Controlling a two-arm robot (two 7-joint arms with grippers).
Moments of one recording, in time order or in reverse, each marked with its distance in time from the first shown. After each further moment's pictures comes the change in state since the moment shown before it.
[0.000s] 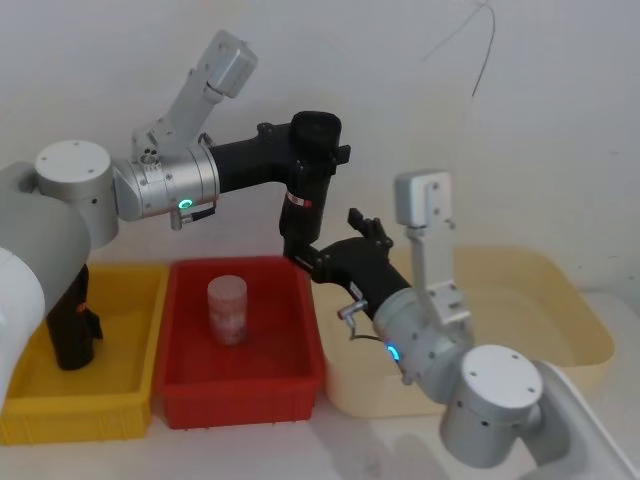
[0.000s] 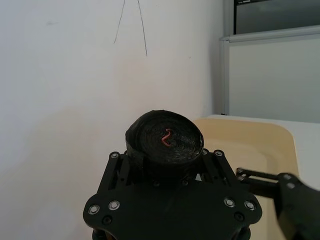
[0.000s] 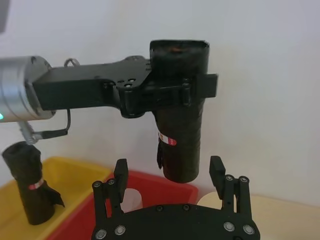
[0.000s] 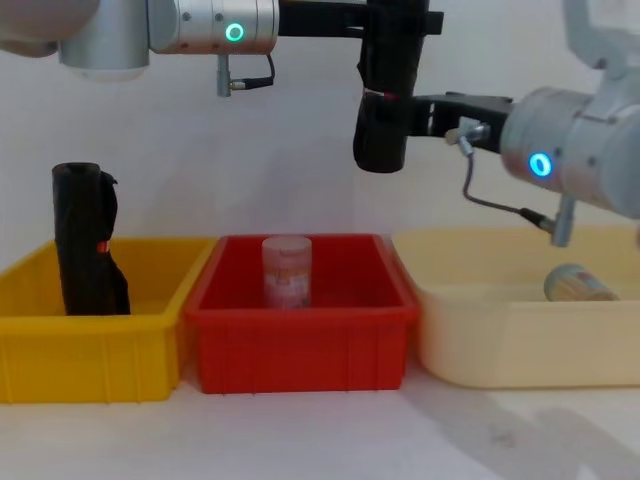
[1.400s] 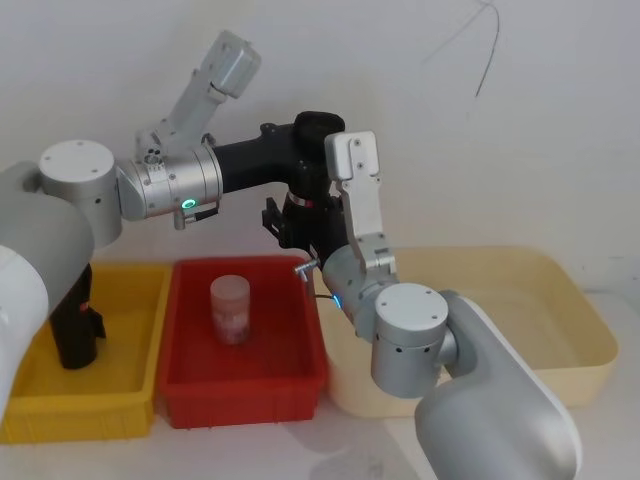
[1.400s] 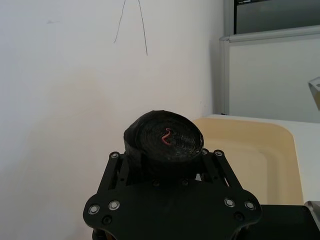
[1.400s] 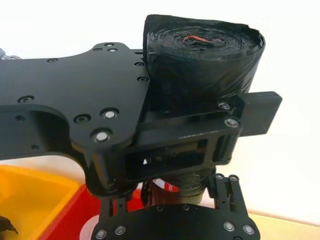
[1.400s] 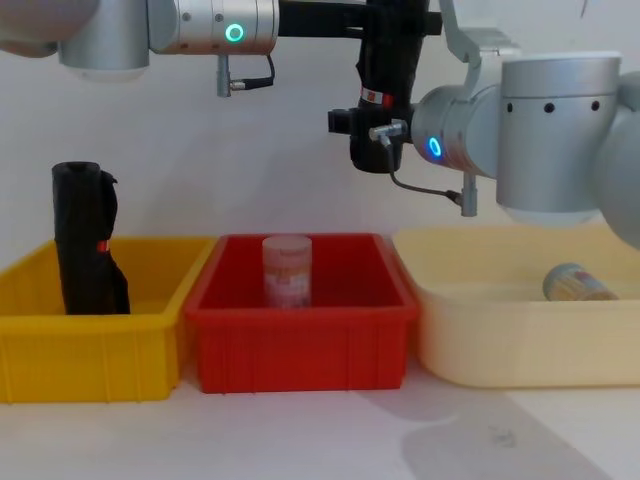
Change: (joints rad) left arm 0.000 0.000 0.000 0.000 0.000 0.000 0.000; right arm 0.253 -0.157 -0.007 0.375 -0.117 0.014 -0.137
